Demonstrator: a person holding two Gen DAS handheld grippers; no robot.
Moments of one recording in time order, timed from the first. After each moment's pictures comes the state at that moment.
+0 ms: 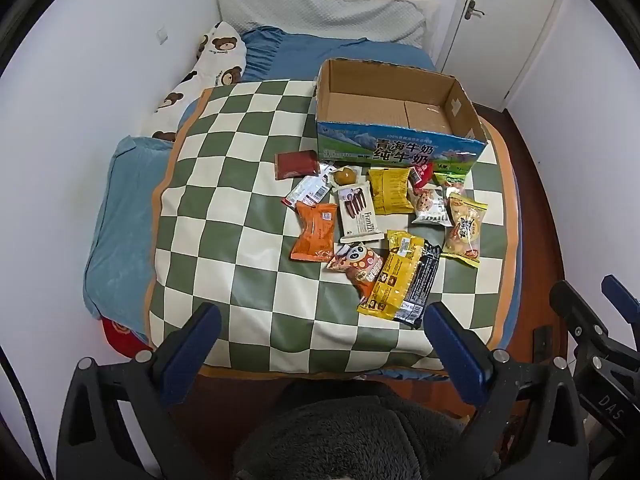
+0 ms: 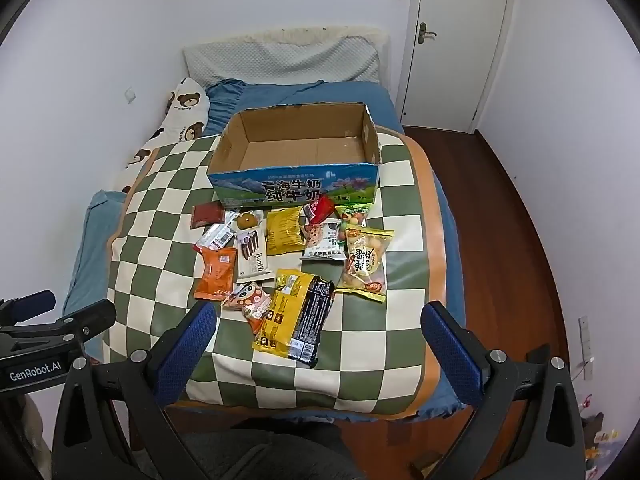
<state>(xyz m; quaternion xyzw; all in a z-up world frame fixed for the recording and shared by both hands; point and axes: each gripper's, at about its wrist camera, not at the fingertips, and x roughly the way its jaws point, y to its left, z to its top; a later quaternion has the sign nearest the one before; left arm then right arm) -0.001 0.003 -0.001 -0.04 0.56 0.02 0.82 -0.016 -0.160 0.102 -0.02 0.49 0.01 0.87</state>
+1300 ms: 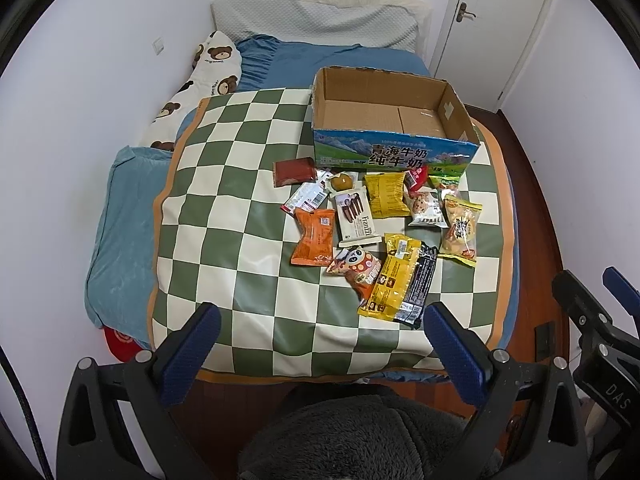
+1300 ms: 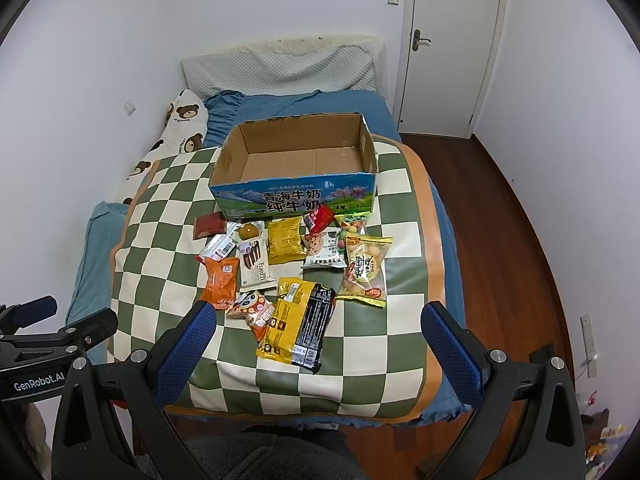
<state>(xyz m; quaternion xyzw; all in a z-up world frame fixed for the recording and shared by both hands) -0.008 0.001 0.020 -0.02 0.55 0.02 0.83 -0.021 -0.162 0.114 -0.01 0.48 0.00 0.88</state>
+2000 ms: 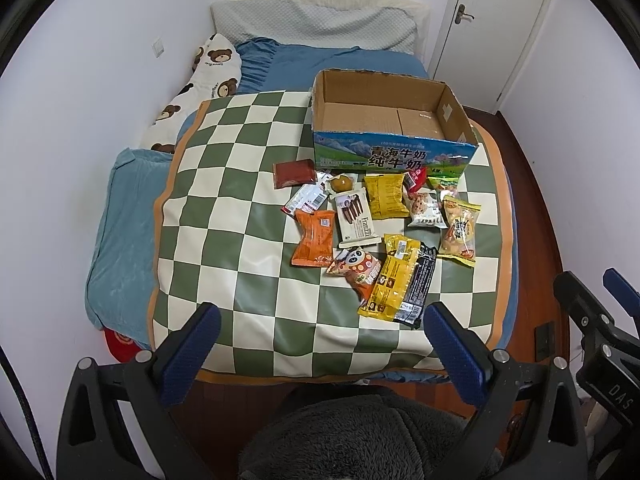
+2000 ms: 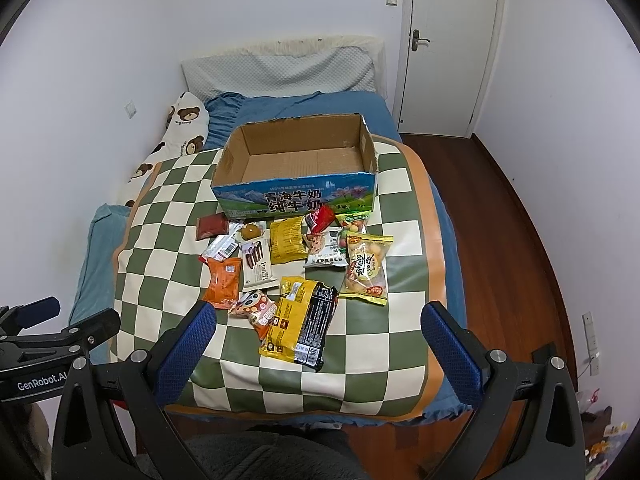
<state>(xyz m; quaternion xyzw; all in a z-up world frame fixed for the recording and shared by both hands) -0.009 0.001 0.021 -0.02 0.55 0.02 0.83 -0.024 -0.161 0.115 -0.01 0.48 0.00 0.88</state>
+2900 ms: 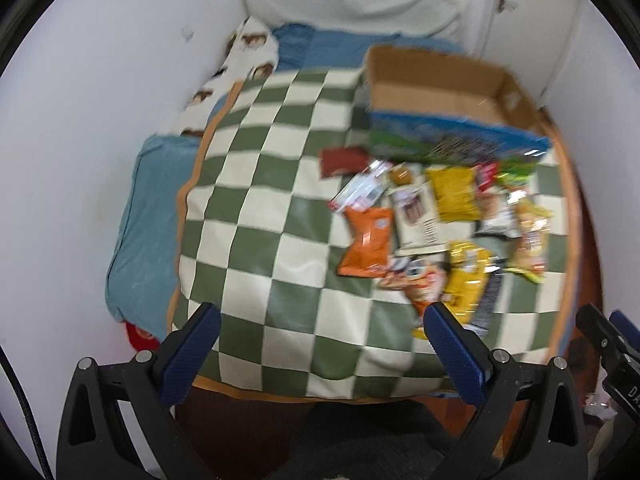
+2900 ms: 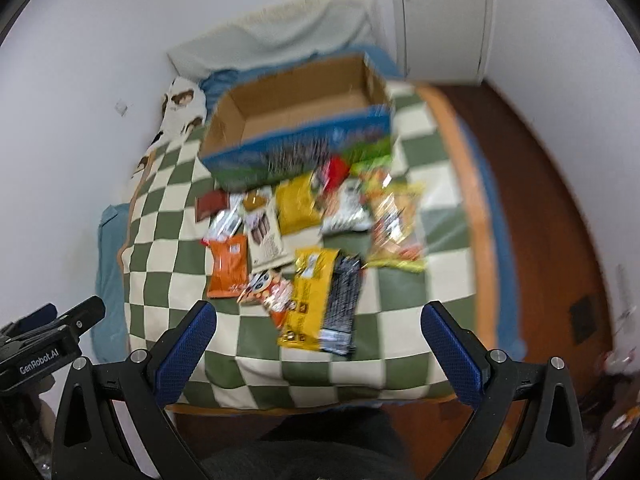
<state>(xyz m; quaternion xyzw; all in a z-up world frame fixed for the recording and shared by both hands) 0.039 0.032 -0.062 0.00 0.58 0.10 0.81 0.021 -0.171 0.015 0.08 0.55 0.02 0.83</state>
